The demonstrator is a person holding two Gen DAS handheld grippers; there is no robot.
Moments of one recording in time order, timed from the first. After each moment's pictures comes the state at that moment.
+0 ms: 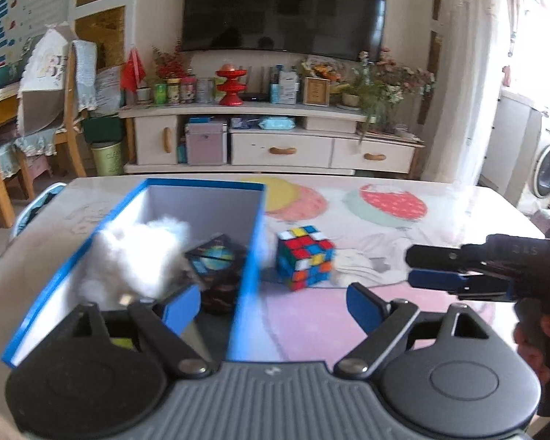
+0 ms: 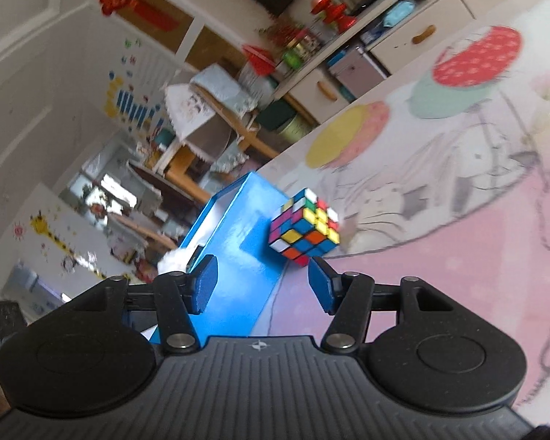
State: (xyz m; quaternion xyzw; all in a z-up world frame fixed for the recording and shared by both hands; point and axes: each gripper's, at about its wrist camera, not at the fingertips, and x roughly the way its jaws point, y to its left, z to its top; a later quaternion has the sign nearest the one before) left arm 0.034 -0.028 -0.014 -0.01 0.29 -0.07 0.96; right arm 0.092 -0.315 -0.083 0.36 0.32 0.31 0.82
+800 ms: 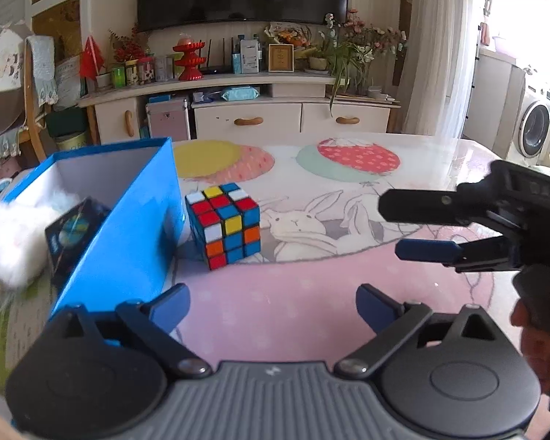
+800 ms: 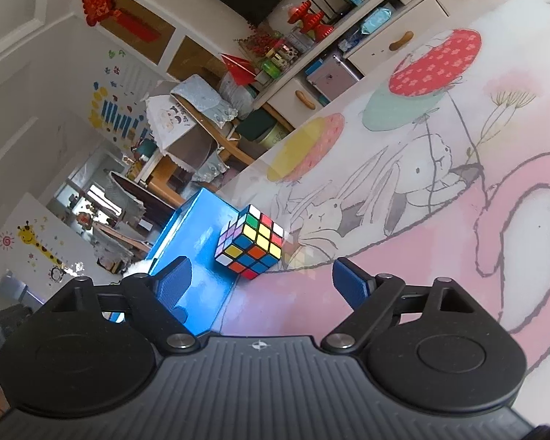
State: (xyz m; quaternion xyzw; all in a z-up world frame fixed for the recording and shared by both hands) left arm 0.076 -0.096 -0.066 0.03 0.32 -0.10 0.94; right arm 0.114 -0.348 -0.113 0.36 0.32 0.29 0.83
